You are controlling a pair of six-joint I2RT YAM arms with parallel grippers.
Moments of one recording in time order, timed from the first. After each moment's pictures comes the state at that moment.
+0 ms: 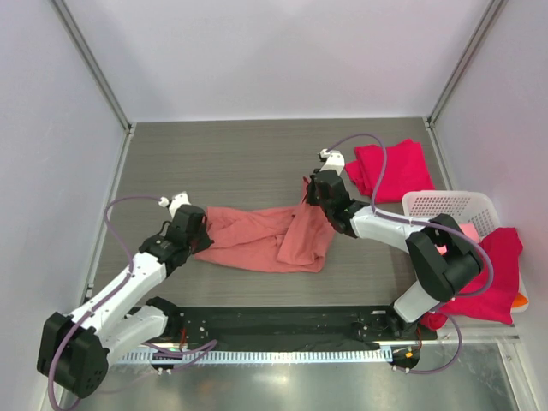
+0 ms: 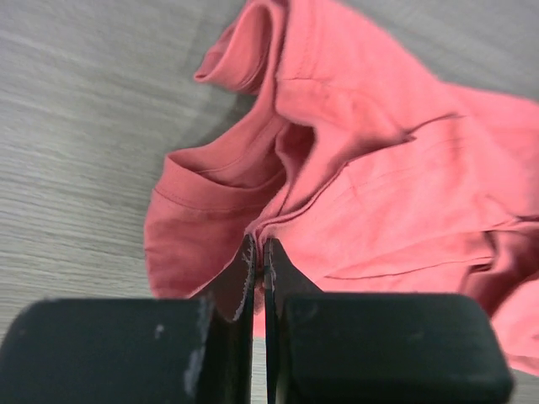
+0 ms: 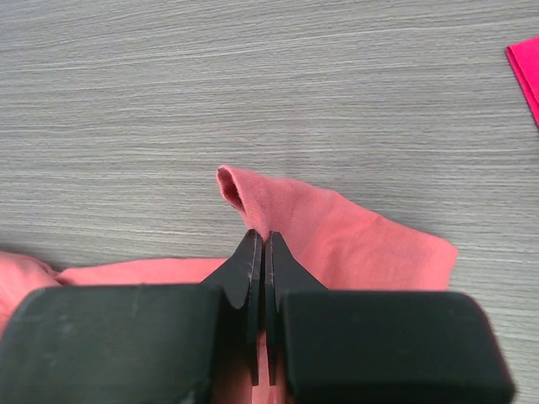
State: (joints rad) left arm -0.44 0.95 0.55 -0.46 -0.28 -0.73; right arm 0.60 1.58 0.84 0.28 0.35 0.45
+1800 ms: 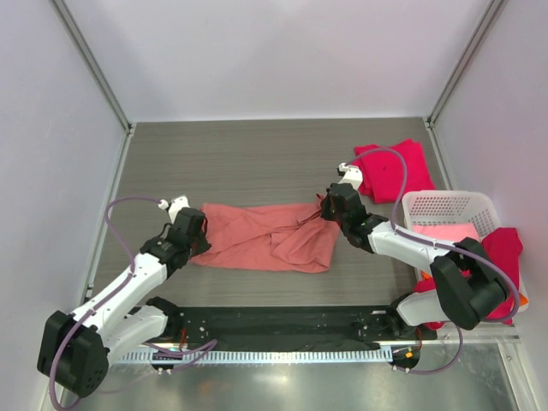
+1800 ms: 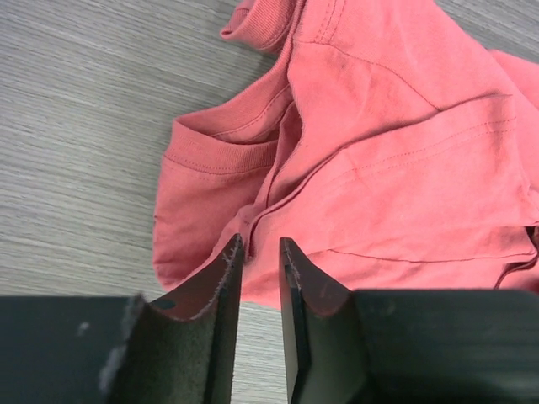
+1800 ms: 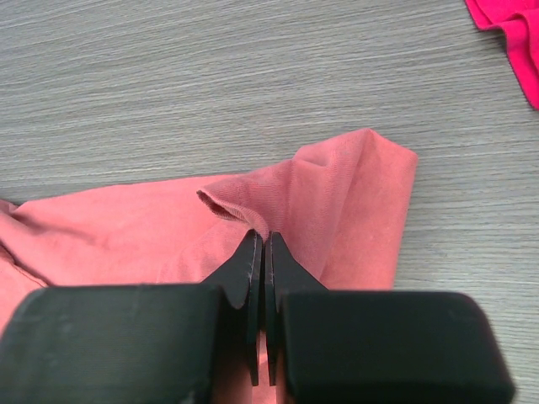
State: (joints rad) left arm -0.44 0.95 0.54 -0.49 -0.34 -0.70; right arm 0.57 1.37 0.67 0.16 0.34 0.54
